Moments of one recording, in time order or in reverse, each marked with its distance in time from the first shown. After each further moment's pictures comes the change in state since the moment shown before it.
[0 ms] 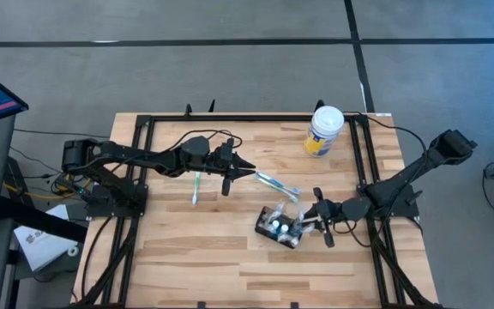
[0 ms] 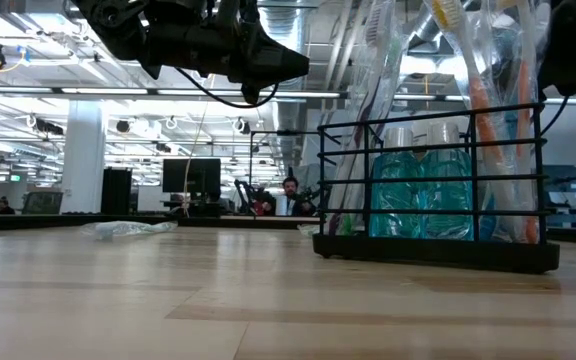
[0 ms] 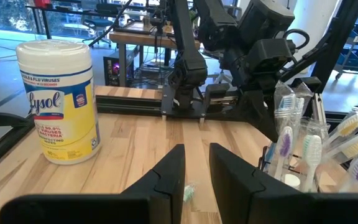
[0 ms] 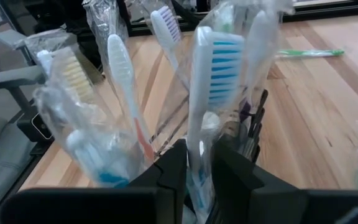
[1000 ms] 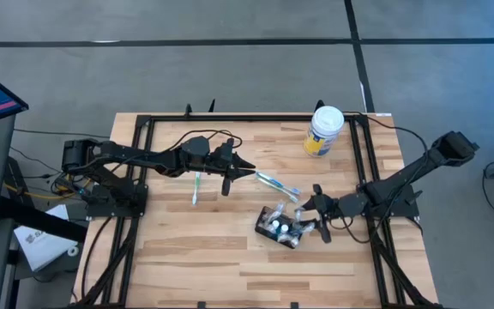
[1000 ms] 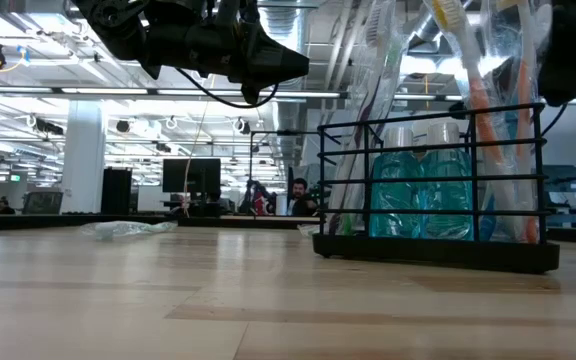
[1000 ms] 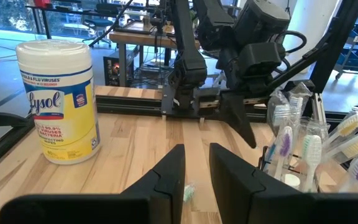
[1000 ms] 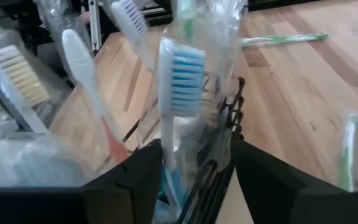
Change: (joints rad) left arm 0.000 0.000 0.000 0.000 0.000 0.000; right arm -0.066 -0.002 0.001 -0.040 -0.027 0.043
